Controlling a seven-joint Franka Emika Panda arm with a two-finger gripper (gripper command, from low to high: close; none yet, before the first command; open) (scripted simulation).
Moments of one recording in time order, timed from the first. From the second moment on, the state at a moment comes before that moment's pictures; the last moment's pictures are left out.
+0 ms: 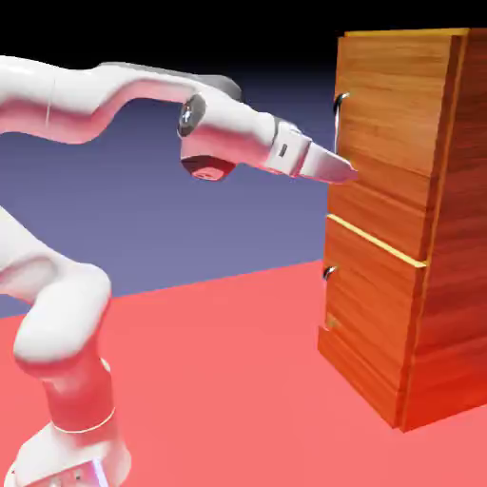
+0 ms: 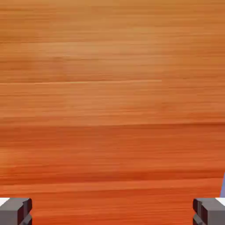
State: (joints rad) arm -0.40 -0.70 0.45 -2.52 1.42 3.04 -0.35
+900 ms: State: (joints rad) arm -0.74 -0.80 0.83 -2.28 2.60 3.05 -1.25
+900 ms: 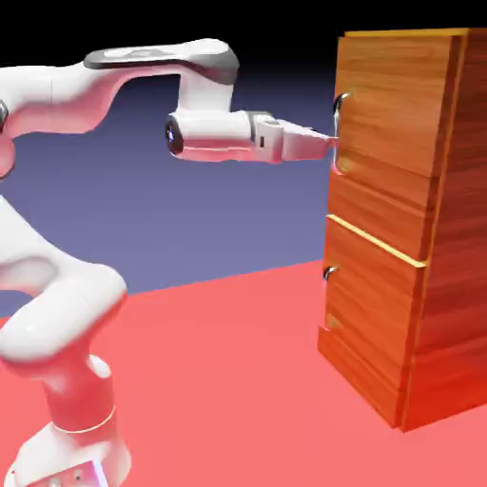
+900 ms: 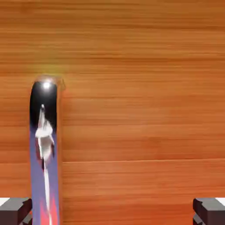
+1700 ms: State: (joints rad) arm -0.72 -0.66 0.81 -2.21 2.84 2.95 -1.60
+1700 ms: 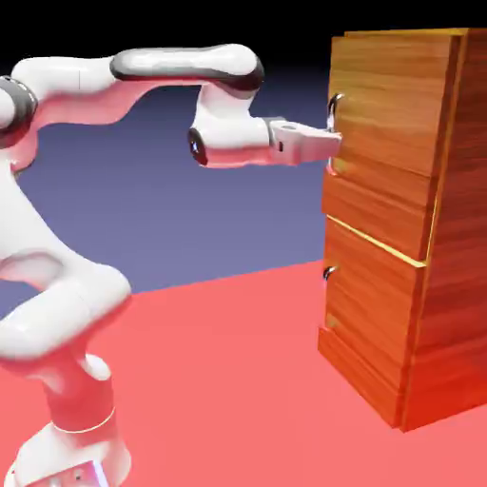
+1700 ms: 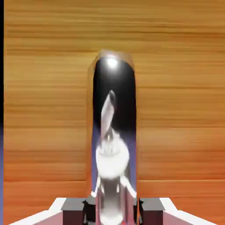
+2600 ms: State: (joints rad) arm -0.11 -0.92 -0.03 -2.68 1.75 2.37 -1.06
